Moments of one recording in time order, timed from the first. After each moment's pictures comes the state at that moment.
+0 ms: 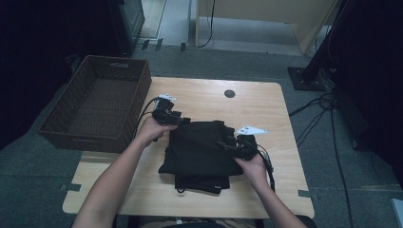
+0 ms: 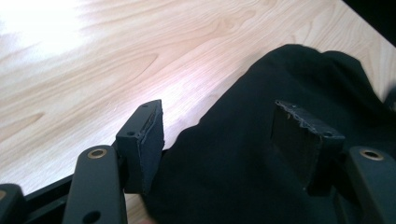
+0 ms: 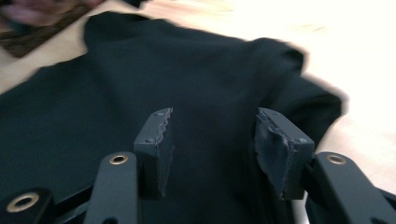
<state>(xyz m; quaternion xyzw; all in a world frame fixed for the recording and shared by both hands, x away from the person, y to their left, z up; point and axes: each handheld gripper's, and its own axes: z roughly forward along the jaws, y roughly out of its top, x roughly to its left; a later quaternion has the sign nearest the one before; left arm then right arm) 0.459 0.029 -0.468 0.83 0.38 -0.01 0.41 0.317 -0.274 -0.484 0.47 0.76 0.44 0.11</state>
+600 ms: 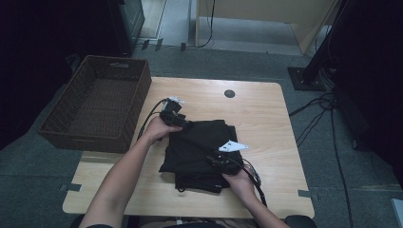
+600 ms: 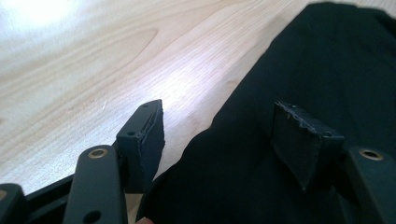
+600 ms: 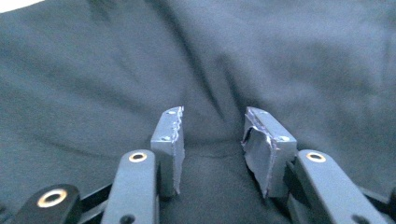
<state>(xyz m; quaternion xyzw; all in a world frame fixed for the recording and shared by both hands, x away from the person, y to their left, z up) 0.479 0.011 -0.502 0.86 0.36 -0.02 0.36 0.288 -0.230 -0.514 0.43 0.80 0.40 0.13</state>
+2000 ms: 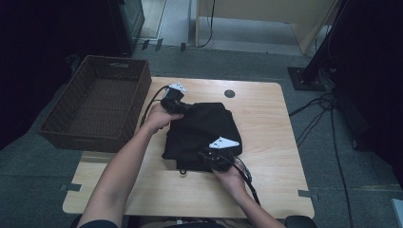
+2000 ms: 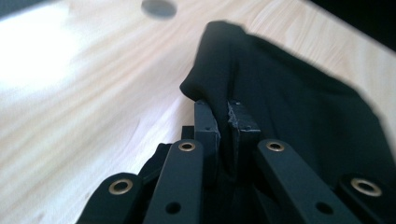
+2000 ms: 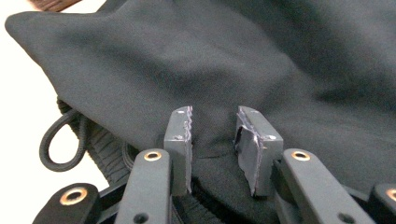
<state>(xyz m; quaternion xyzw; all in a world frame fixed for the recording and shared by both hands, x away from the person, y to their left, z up) 0.481 0.001 -0.431 0.86 0.28 0.01 0.43 0.299 -0.200 -0.508 0.43 0.79 0.42 0.13</state>
